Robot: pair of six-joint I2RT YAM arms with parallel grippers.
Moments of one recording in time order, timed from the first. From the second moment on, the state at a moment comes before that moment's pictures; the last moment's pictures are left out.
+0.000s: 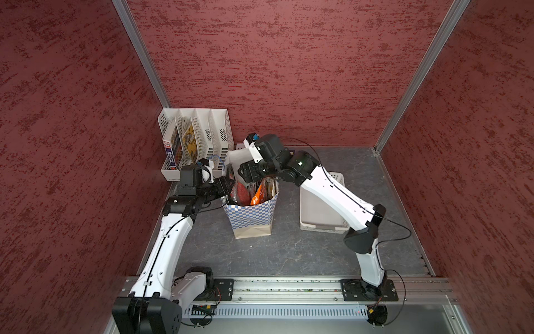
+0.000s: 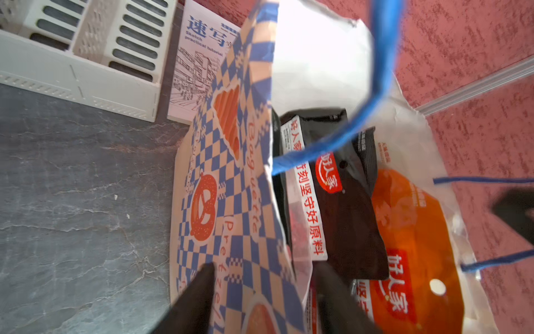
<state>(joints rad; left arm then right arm) -0.01 1.04 1.01 -0.63 0.38 -0.45 0.92 1.99 2.33 -0.93 -0.01 0.34</state>
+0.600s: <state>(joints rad) 0.01 0.84 1.06 -0.38 -0.05 -0.38 0.65 1.13 1.38 -0.56 0.08 0.25</state>
